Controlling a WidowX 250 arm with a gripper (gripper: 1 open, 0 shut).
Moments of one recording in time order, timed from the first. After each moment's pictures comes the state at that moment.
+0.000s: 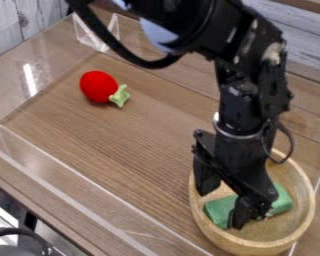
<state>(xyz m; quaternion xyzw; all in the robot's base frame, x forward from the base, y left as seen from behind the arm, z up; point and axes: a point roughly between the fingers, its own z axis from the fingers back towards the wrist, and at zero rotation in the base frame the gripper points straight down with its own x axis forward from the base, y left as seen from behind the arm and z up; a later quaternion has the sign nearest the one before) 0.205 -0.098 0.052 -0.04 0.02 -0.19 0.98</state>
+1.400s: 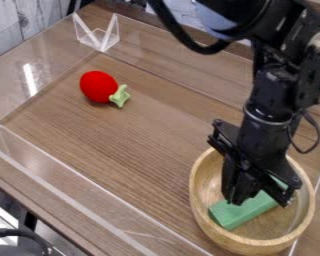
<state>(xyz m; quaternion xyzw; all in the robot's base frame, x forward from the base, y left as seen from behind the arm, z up) 0.221 -0.110 0.063 -0.01 0.07 -0.19 0.98</state>
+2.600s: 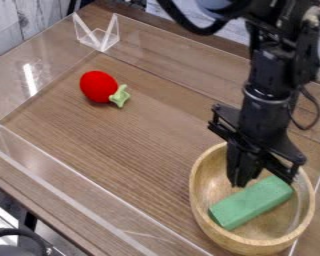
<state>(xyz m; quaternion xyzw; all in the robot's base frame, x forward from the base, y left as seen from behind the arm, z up) 0.231 -0.112 0.068 -0.02 0.05 -0.16 0.99</state>
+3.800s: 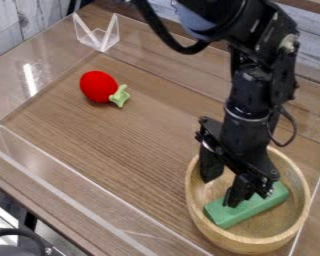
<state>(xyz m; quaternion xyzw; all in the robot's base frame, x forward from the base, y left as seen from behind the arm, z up) 0.227 -0.092 0.047 -0.01 0.06 -0.19 0.98</state>
